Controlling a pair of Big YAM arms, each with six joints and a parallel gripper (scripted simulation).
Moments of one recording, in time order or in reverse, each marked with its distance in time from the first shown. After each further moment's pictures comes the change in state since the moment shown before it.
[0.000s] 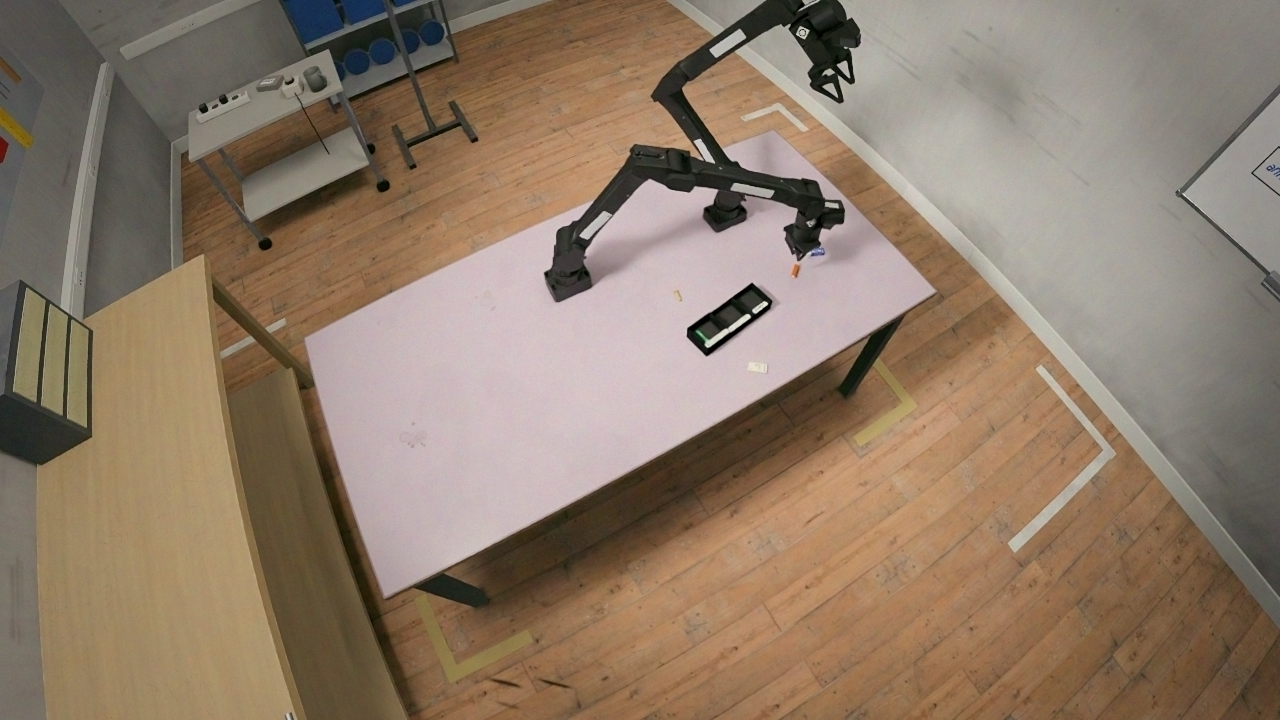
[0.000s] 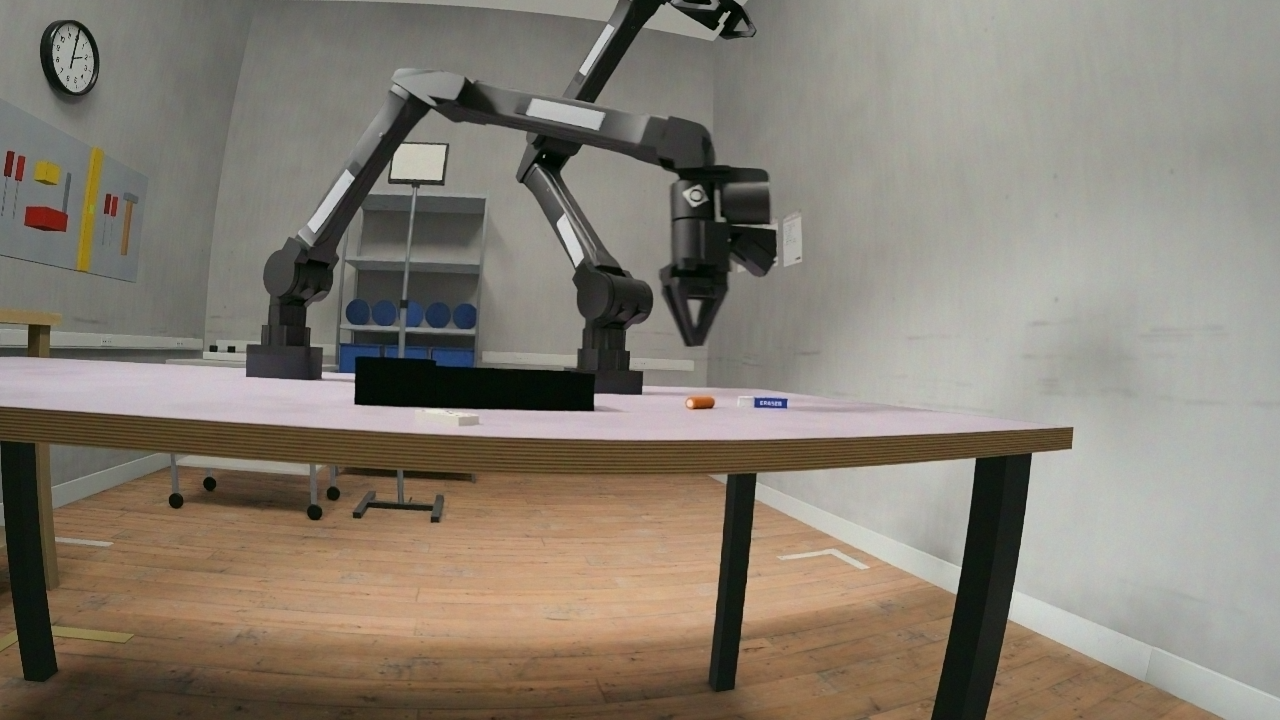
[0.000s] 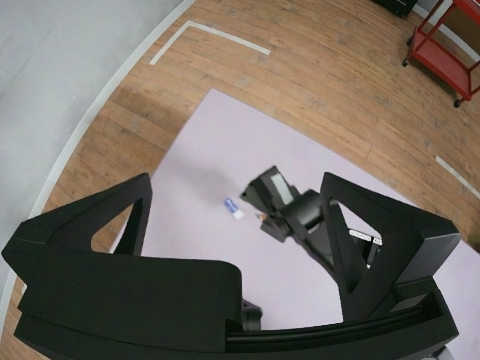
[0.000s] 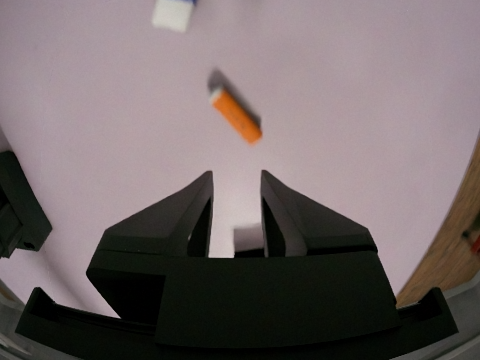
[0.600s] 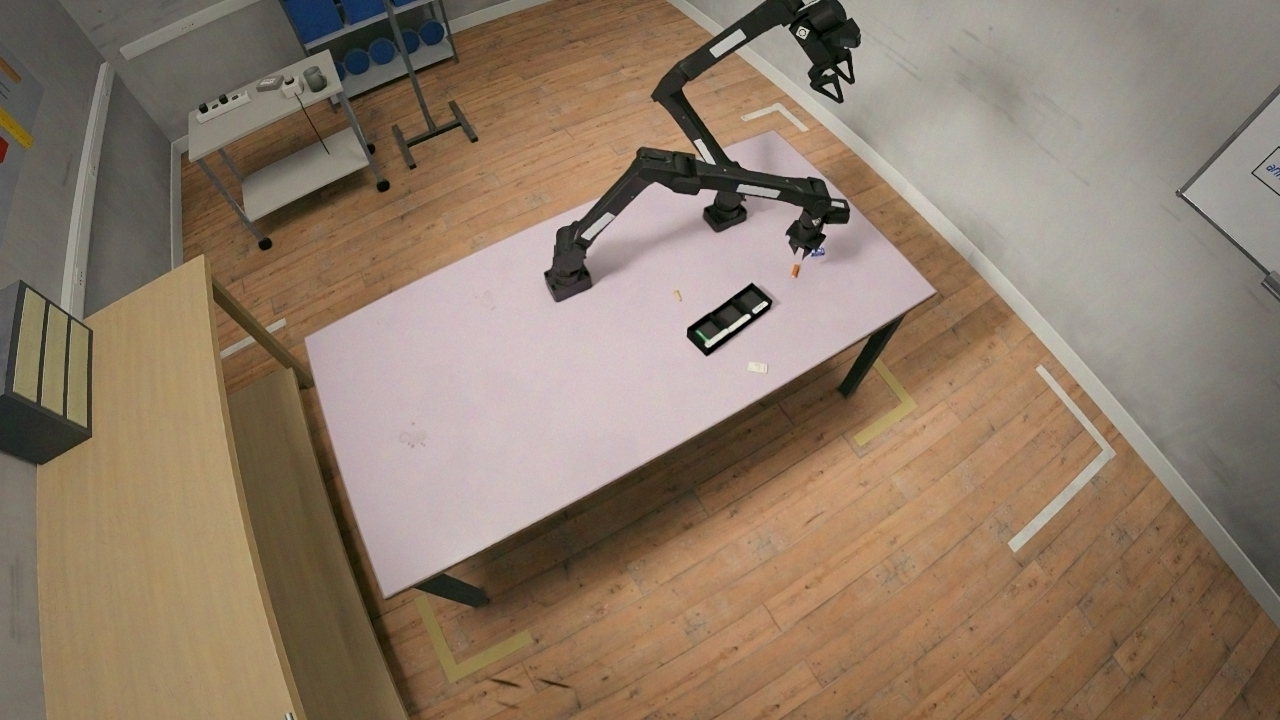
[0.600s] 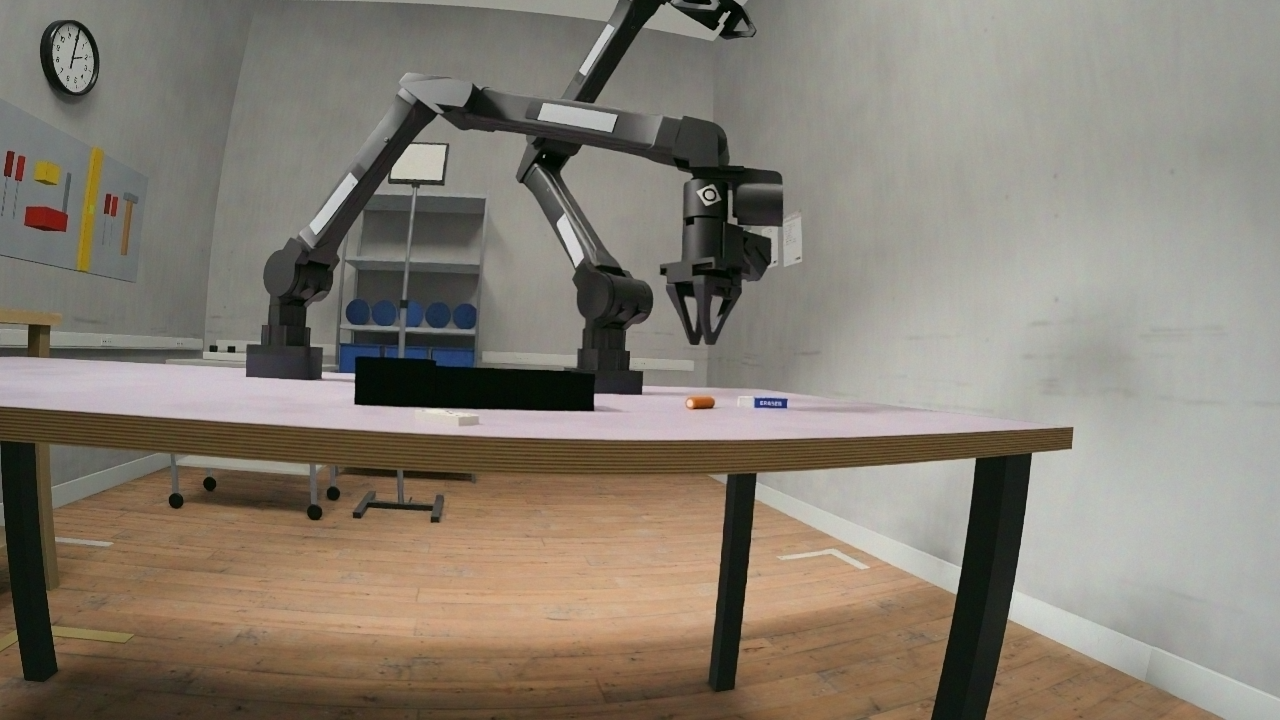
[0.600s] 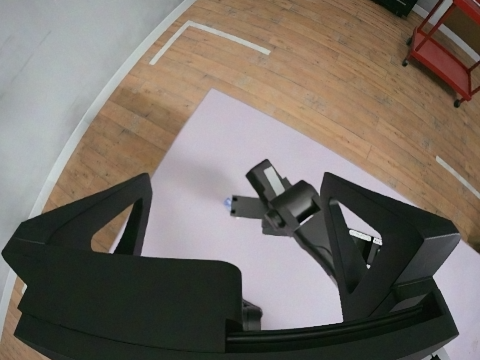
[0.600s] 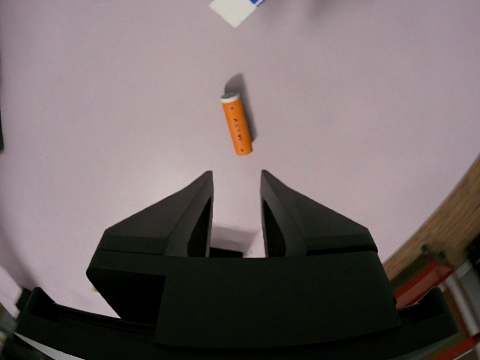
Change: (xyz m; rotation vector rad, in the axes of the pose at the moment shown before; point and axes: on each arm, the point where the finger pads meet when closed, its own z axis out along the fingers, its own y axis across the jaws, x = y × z) left arm 0.000 0.000 0.000 0.000 0.000 0.000; right arm -0.007 -0.001 -0.001 -0.022 0.032 -0.464
